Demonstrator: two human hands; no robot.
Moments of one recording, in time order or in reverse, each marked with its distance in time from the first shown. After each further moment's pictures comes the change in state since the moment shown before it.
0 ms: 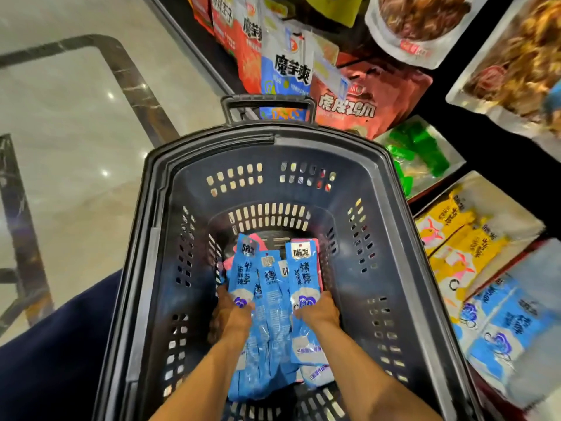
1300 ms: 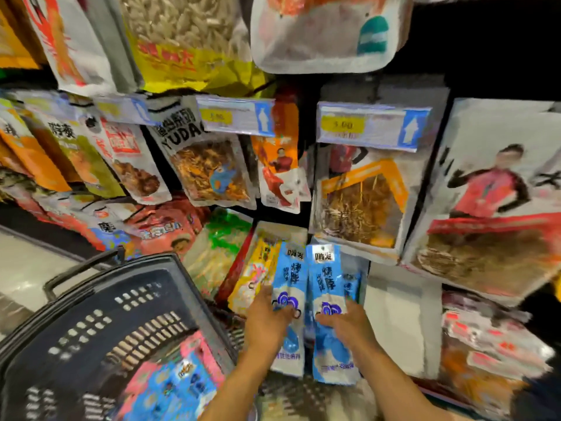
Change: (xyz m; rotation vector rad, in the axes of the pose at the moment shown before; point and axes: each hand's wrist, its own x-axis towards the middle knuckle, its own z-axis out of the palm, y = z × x) left_hand -0.320 0.161 0.110 0.032 -0.453 0.928; right_hand -0.125 0.184 -0.297 0.885 0.385 -0.188
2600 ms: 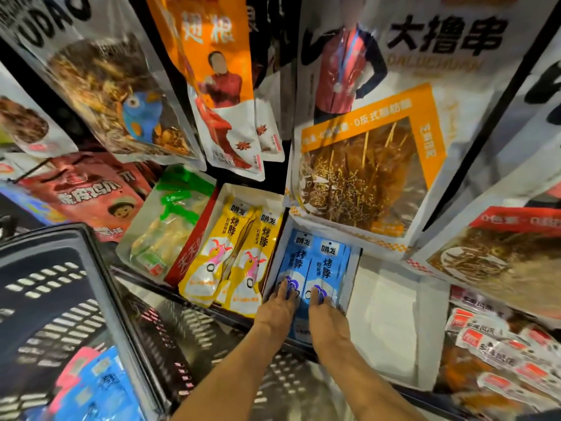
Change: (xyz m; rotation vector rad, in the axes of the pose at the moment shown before) left_hand 0.131 -0.102 0.145 1.236 -0.580 0.189; right_hand 0.127 0.086 0.022 -1.162 -0.089 -0.114
